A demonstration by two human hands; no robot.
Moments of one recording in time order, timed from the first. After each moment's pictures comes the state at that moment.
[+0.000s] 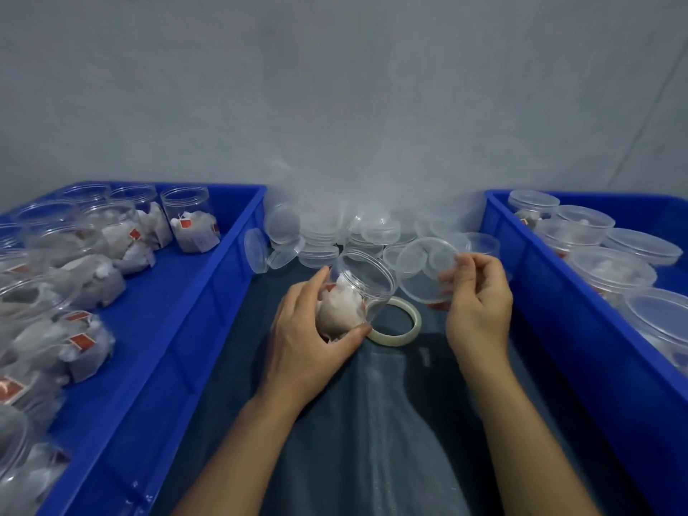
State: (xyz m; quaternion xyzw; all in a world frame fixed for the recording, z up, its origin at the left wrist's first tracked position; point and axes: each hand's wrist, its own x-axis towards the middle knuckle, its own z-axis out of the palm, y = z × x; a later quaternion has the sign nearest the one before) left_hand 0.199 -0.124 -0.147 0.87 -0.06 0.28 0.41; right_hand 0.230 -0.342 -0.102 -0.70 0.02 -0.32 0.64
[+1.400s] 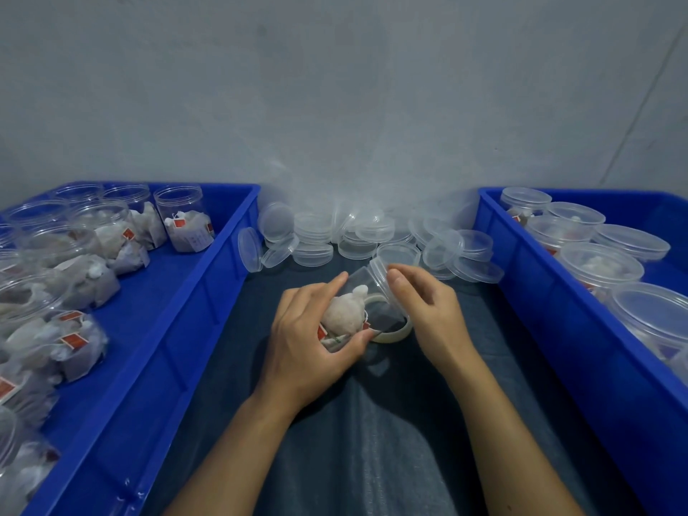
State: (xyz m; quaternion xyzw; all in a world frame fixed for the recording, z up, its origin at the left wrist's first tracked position) left_hand 0.195 -0.135 -0.145 0.86 -0.15 0.34 0.35; right_hand 0.229 -0.329 -0.113 -0.74 -0.10 -0.14 0.65
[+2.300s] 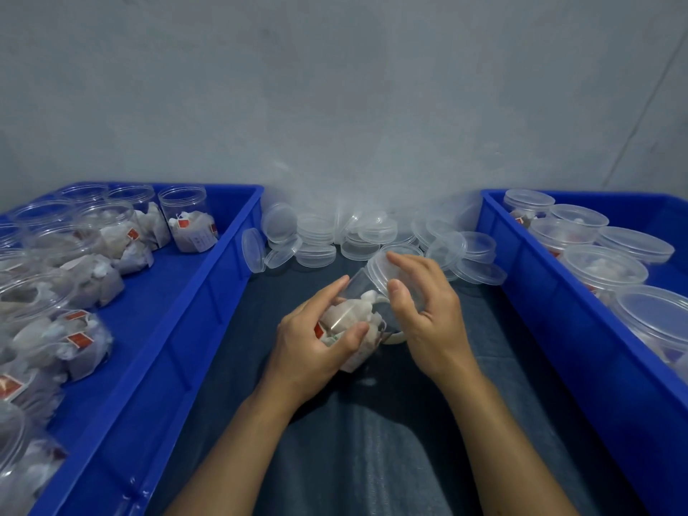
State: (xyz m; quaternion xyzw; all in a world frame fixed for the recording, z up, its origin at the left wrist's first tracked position) left_hand 0.197 -0.131 -0.146 0.82 -0.13 0.20 0.52; right_hand 0.224 -0.323 -0.112 -0.78 -0.20 -0.26 0.53
